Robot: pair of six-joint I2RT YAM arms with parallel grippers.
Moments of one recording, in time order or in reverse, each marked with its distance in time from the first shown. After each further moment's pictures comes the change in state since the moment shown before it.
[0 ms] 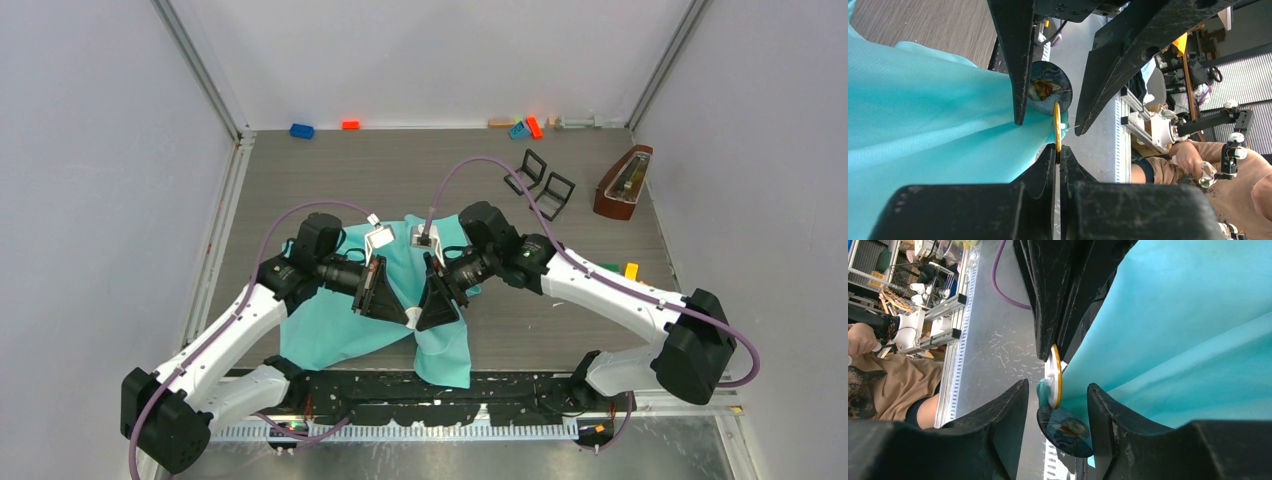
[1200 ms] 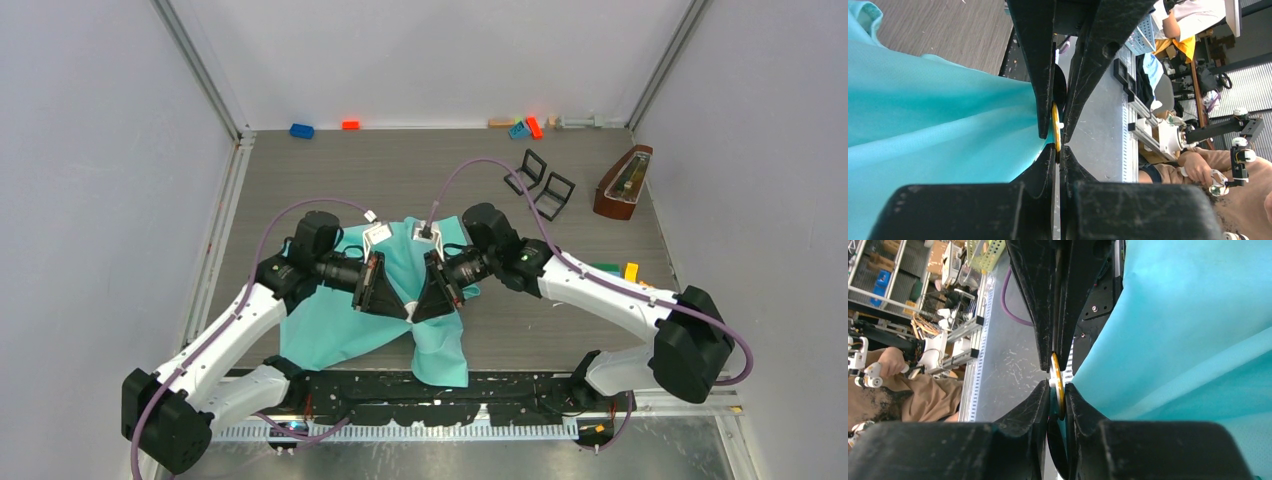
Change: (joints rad) left arm 0.014 0.000 0.000 0.018 -0.011 -0.001; right arm -0.027 0.016 -0.068 0.187 -0.033 0.163
